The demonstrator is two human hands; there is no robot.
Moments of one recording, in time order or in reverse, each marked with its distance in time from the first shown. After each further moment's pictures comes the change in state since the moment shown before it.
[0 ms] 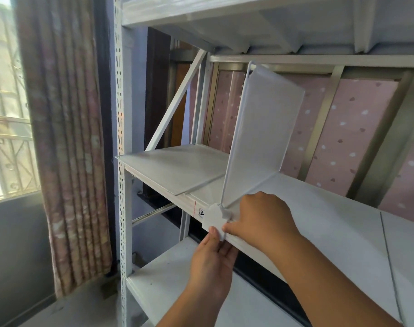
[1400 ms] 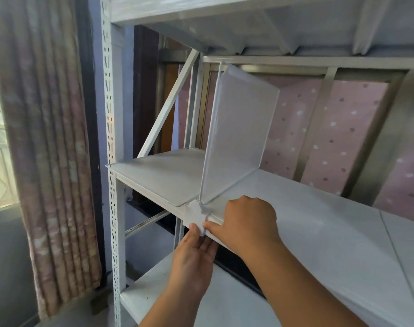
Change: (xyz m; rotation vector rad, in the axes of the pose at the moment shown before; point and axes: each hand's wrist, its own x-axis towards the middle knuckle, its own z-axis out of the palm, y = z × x) left_hand 0.043 0.055 -0.020 0.003 -0.011 0.017; right_hand 0.026 -0.046 0.019 -0.113 0.038 0.106
